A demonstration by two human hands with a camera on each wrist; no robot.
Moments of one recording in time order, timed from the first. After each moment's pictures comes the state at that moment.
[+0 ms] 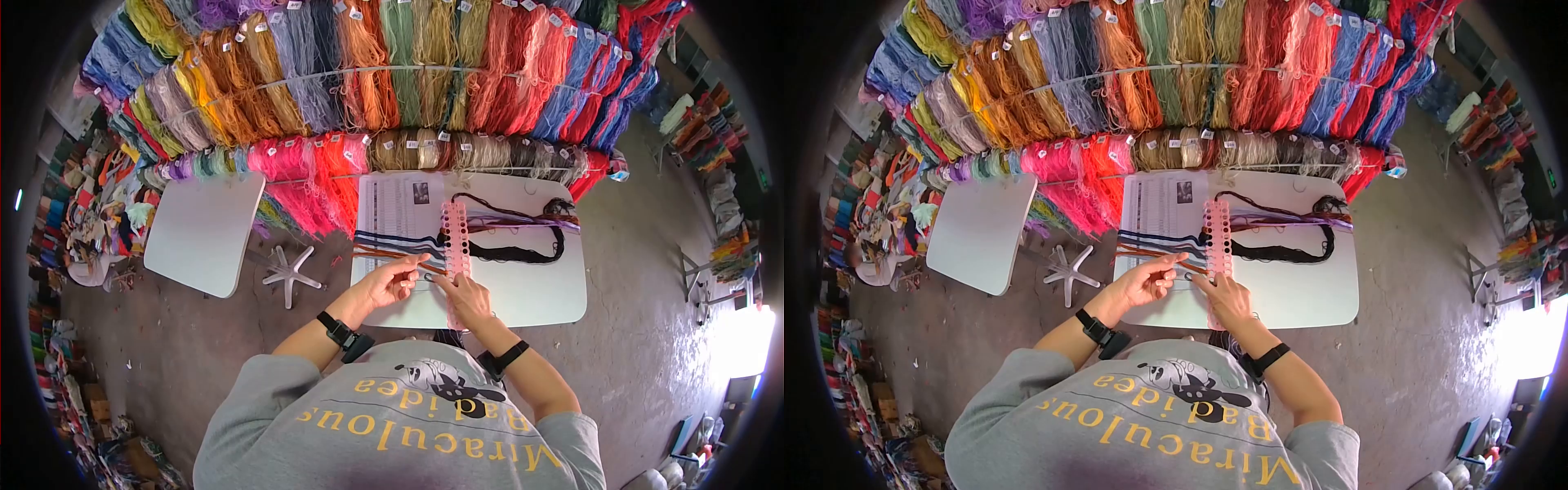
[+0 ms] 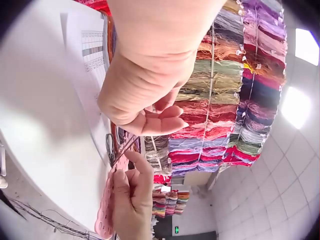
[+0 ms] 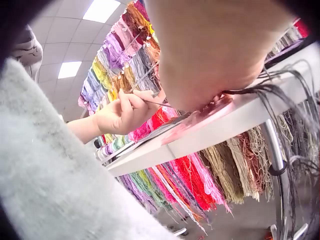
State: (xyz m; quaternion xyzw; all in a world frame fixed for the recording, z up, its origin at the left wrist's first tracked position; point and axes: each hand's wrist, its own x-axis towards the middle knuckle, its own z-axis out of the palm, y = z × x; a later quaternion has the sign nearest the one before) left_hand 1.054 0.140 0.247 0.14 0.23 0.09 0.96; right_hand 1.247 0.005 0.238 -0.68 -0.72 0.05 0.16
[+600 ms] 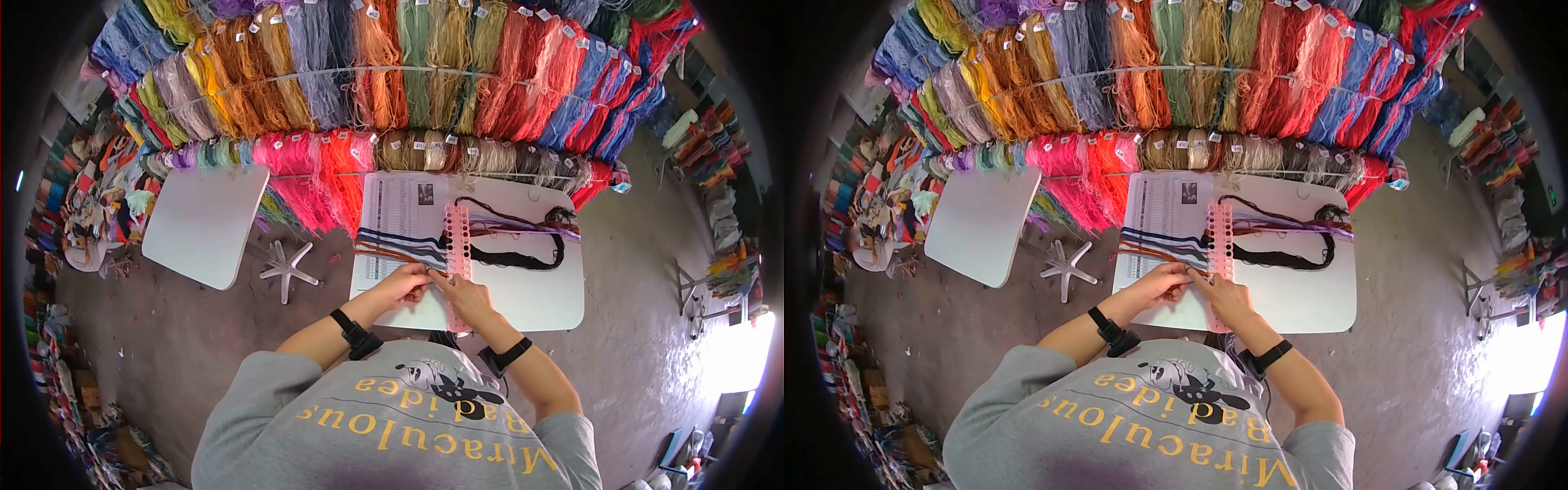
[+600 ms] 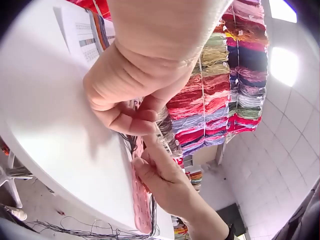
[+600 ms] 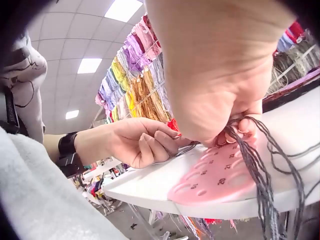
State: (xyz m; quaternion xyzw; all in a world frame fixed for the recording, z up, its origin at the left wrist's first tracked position) left_hand 1.077 0.121 0.231 0.38 0.36 0.10 0.85; right_hand 1.250 0.018 0.255 -0.65 -0.75 0.10 0.03
